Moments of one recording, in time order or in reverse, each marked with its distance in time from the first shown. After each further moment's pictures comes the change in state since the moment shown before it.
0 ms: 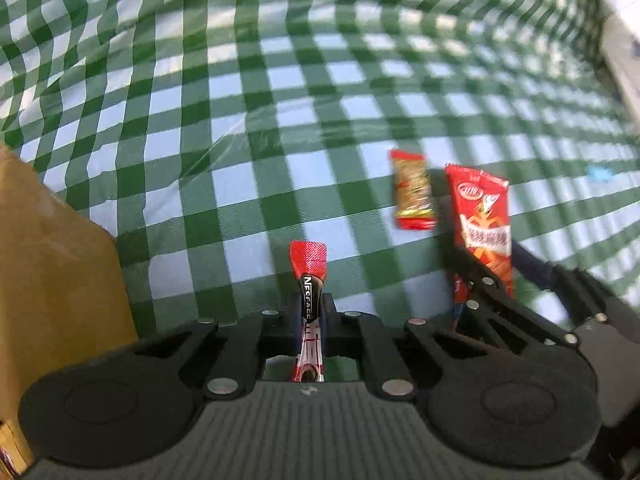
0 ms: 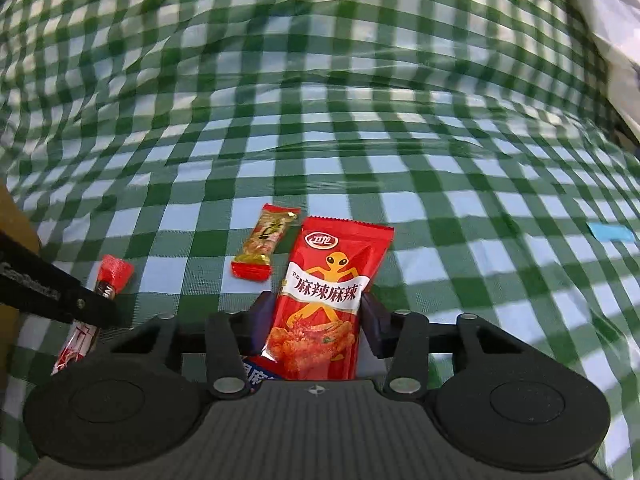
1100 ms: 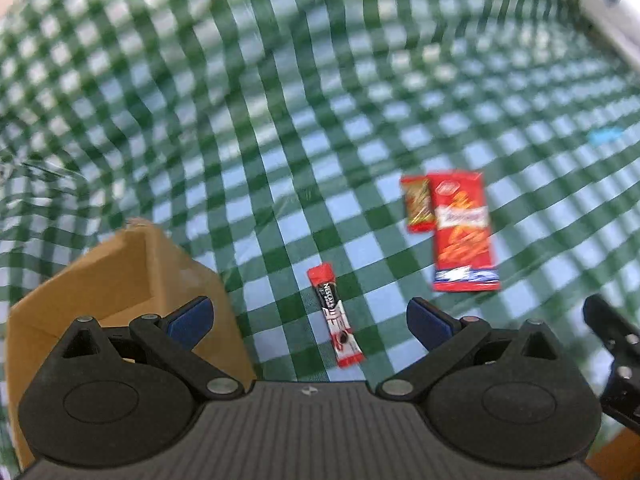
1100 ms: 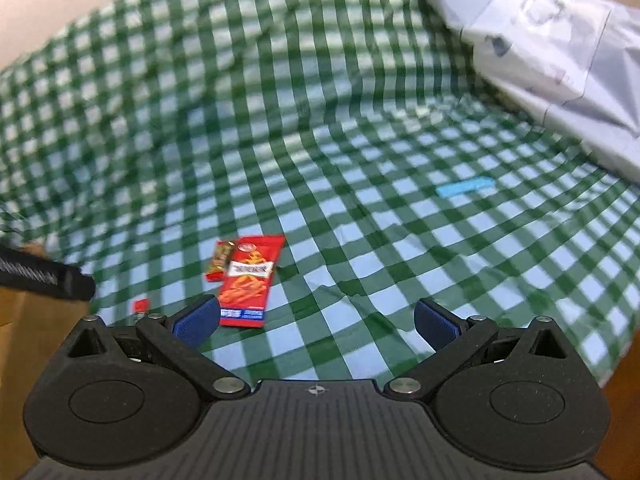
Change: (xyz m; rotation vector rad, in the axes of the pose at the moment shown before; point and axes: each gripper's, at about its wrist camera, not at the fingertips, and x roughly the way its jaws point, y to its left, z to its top) left arm -0.068 -0.053 -0.021 0.198 -0.109 0.304; right arm -0.136 -0.055 -0.017 0.227 -0.023 -0.077
